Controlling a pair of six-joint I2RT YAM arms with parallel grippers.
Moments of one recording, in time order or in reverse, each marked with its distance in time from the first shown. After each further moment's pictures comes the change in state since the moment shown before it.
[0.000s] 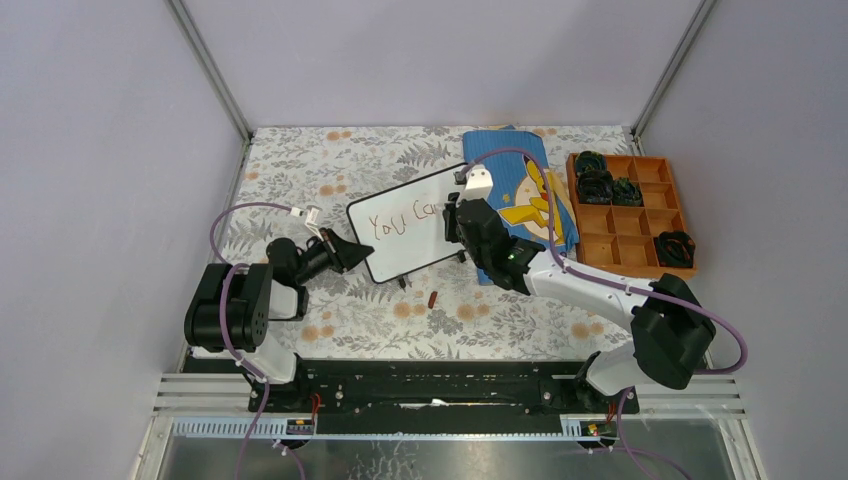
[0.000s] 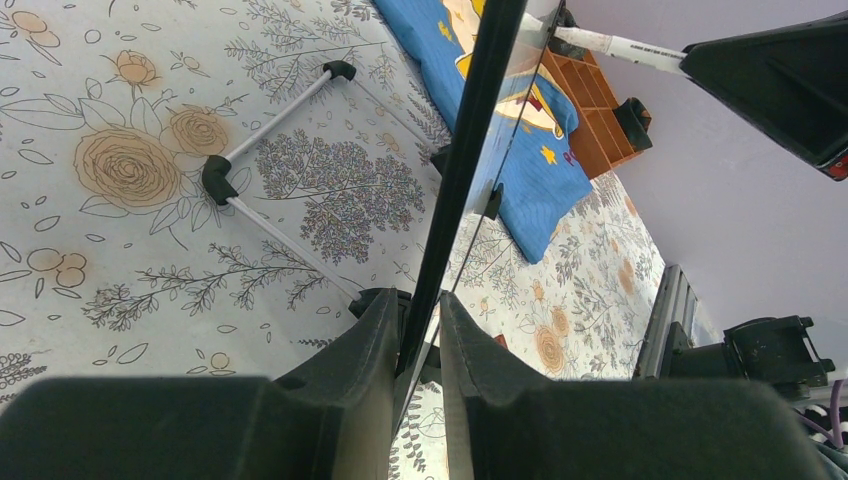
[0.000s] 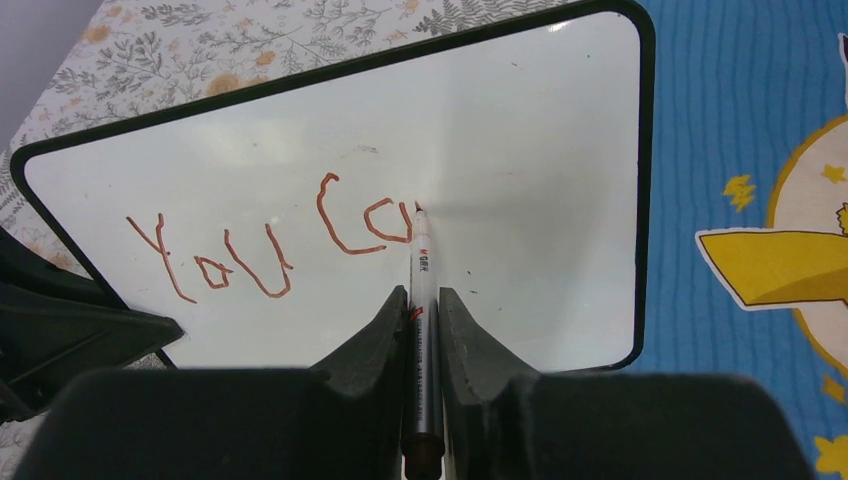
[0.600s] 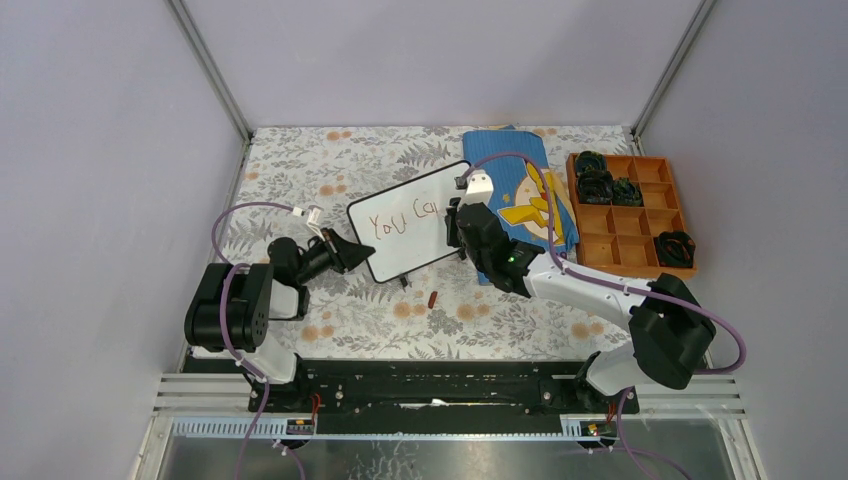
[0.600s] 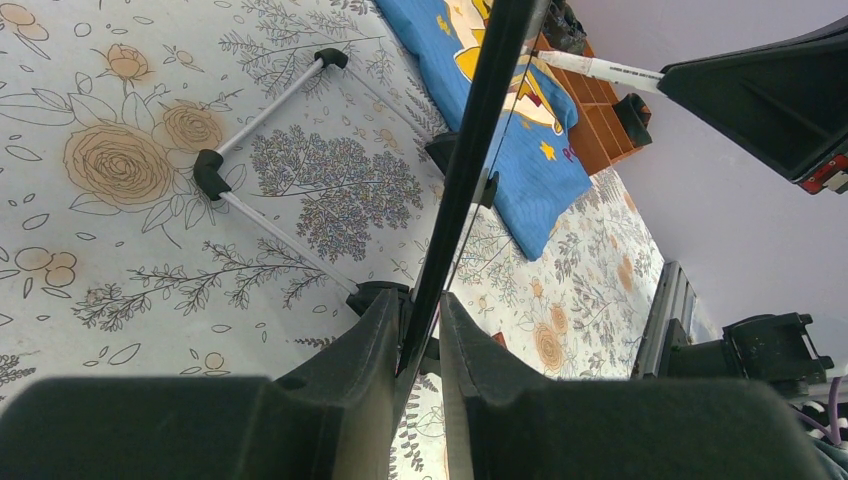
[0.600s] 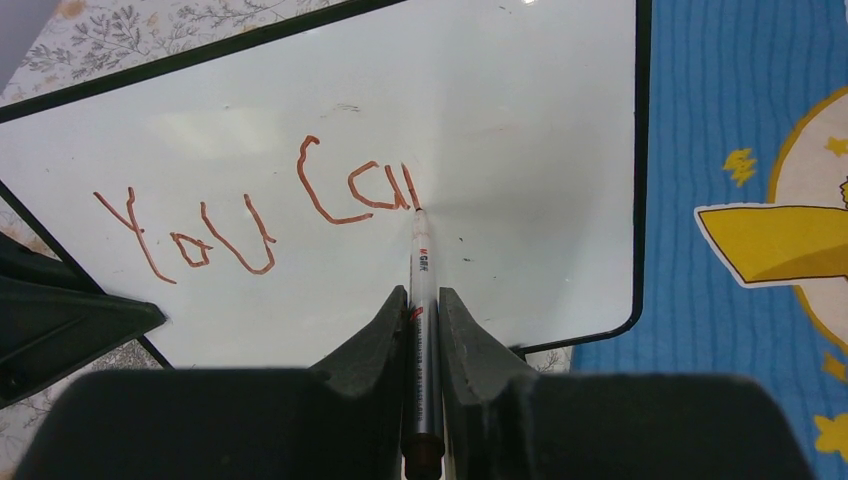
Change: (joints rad) left arm -0.005 0.000 0.004 -0.012 -0.002 0.003; right arm 0.000 0.000 -0.034 -0.006 0.000 0.019
